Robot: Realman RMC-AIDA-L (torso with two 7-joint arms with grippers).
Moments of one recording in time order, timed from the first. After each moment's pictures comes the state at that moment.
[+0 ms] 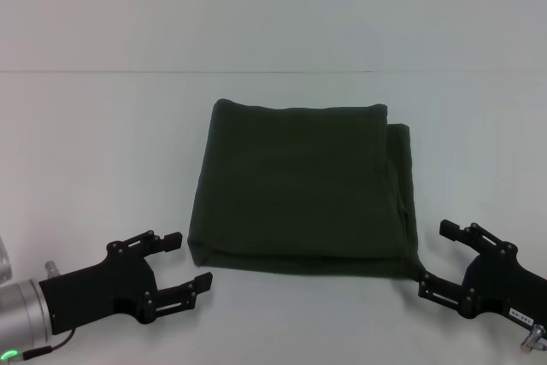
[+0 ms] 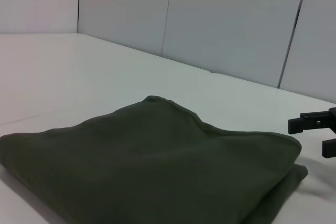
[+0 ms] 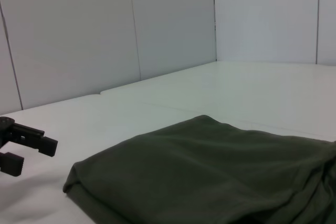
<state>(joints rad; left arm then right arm) -0.34 -2.14 0.68 0.55 1.93 1.41 -1.05 0.27 2.09 -0.92 -0.32 -1.45 -1.30 0.74</state>
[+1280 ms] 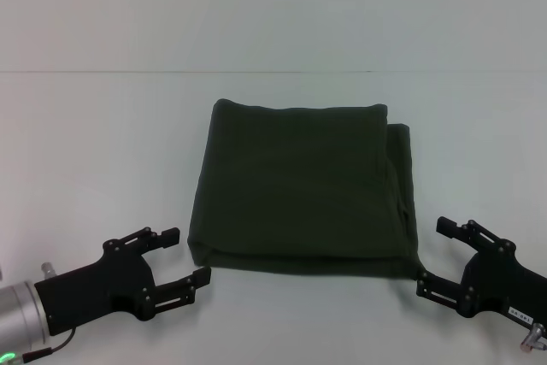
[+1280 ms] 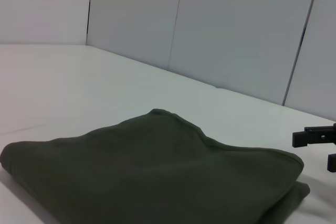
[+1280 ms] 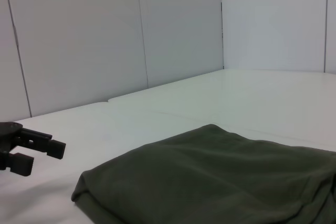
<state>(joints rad) -0.33 -2.15 0.63 0.55 1.93 1.44 -1.05 0.27 2.09 -0.92 -0.32 -1.45 -1.33 0.74</state>
